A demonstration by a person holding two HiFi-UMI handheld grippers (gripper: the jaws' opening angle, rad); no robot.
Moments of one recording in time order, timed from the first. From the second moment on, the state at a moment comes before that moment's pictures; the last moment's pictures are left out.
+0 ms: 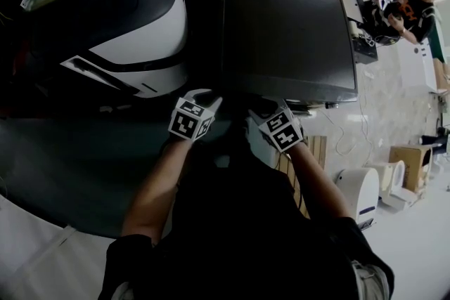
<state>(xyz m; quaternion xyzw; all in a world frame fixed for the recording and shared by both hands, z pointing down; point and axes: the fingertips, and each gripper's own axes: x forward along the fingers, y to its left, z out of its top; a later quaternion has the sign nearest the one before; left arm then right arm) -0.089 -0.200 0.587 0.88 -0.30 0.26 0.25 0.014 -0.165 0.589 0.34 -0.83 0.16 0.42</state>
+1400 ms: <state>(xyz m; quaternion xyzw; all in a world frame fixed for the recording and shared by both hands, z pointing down) -0.080 -0.204 0.602 0.89 -0.31 0.27 0.21 0.005 -0.168 0.593 0.32 -0.82 0.08 0.47</state>
